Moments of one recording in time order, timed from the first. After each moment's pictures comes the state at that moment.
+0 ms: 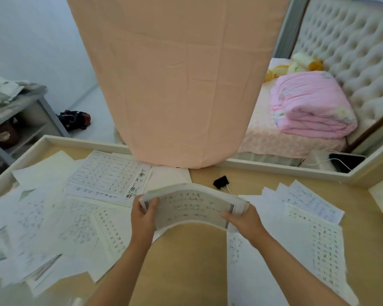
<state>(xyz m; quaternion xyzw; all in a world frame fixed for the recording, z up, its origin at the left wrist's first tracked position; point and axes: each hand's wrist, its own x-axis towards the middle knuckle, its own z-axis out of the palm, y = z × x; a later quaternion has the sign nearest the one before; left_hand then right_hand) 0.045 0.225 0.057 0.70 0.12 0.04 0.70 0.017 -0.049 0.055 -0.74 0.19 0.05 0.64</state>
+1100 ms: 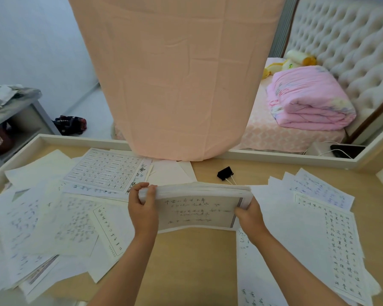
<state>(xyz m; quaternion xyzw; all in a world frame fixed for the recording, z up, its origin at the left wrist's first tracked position) 0.054 0.231 0.025 0.69 0.13 0.16 0.70 0.009 -0.026 -0.005 -0.73 0.18 -0.06 0.66</state>
